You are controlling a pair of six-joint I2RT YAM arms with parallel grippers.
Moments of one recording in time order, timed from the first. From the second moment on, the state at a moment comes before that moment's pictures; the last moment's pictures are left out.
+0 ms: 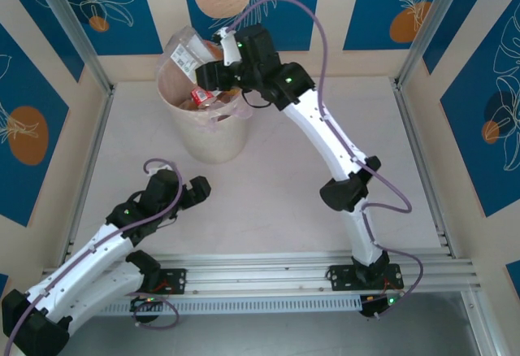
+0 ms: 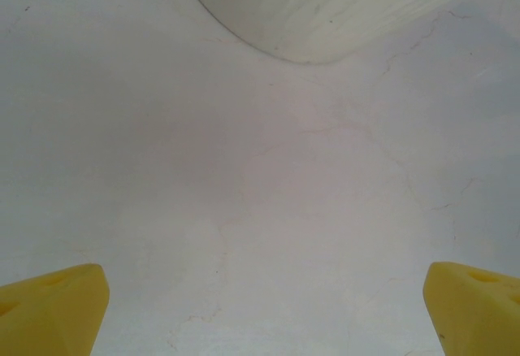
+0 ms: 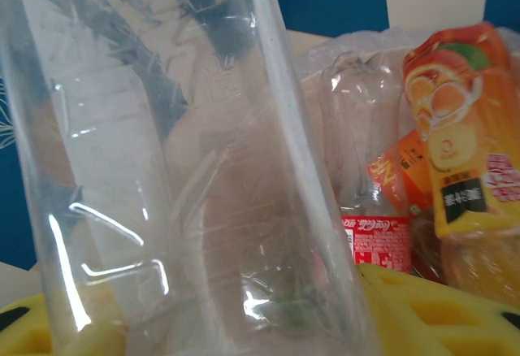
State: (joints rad) left arm -0.59 0.75 0.58 -0.62 -0.15 -0.88; right arm 0.75 2.18 2.67 -0.89 -0.21 0.34
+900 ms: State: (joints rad) left arm -0.59 0.69 0.58 -0.65 -0.16 -0.89; right arm 0.84 2.41 2.72 -0.75 -0.02 0.22
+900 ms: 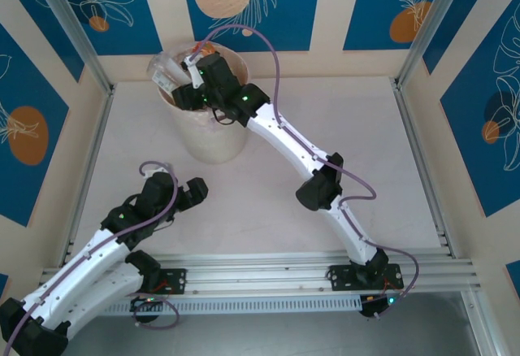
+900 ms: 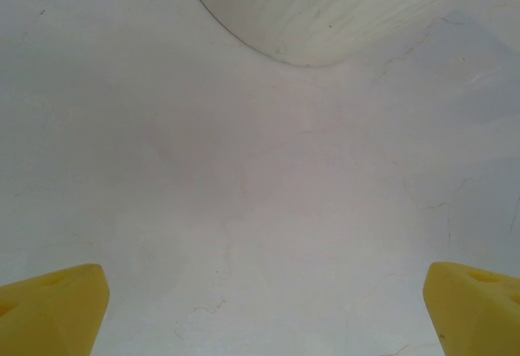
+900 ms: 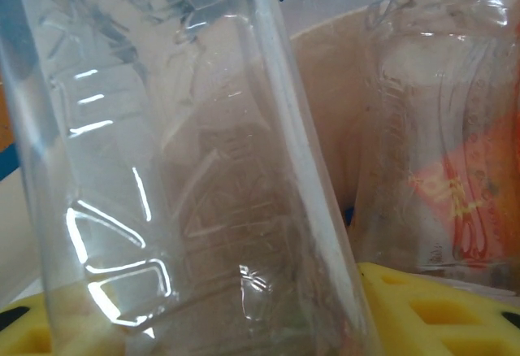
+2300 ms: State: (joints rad) left arm -0.59 0.68 0.58 -0.68 -0.18 -0.88; right arm 0.88 2.33 2.75 -0.72 0.06 0.09
